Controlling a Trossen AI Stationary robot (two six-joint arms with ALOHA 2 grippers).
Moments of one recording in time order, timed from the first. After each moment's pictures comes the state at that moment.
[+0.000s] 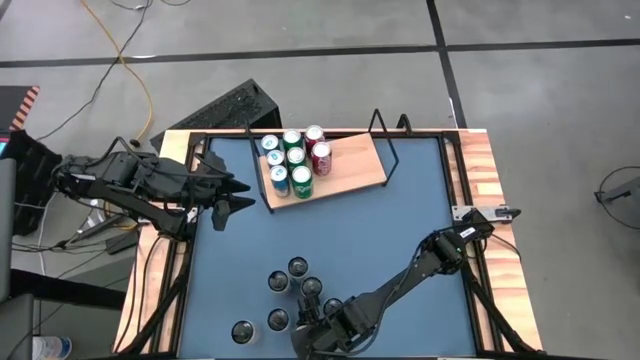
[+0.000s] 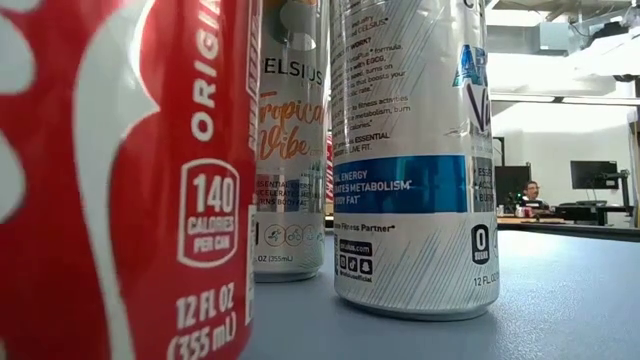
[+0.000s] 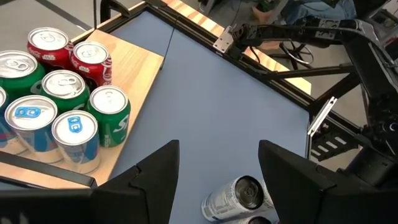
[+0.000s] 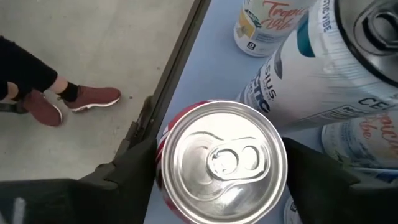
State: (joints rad) left arm -0.25 1.01 1.42 -0.88 -0.38 -0.66; right arm 0.59 2.44 2.33 -0.87 0.16 0.20
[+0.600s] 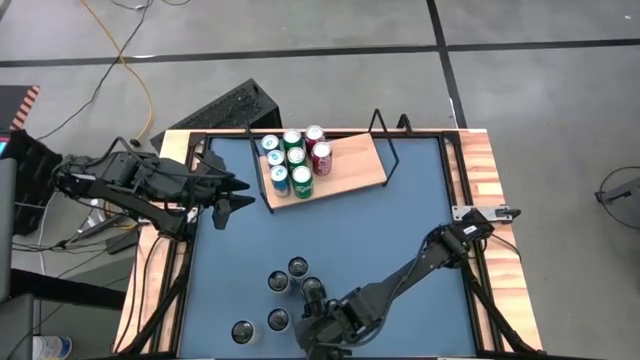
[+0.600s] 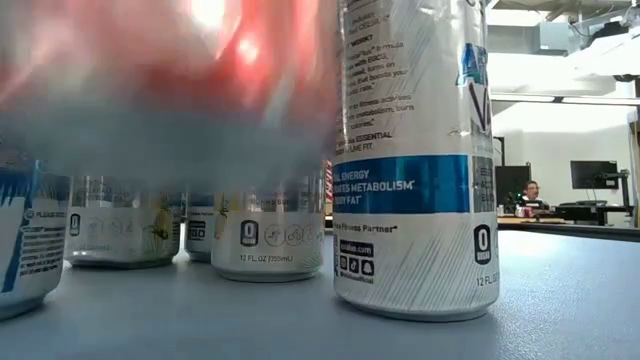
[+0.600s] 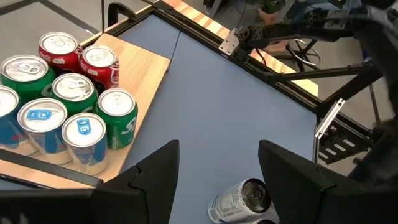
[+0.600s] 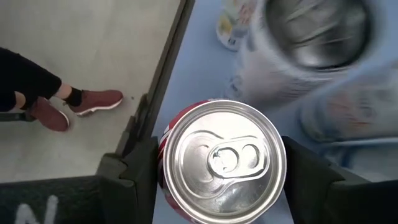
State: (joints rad) left arm -0.25 1.01 1.42 -0.88 -0.41 -0.65; right arm 0.58 2.36 2.34 -0.95 0.17 0.26
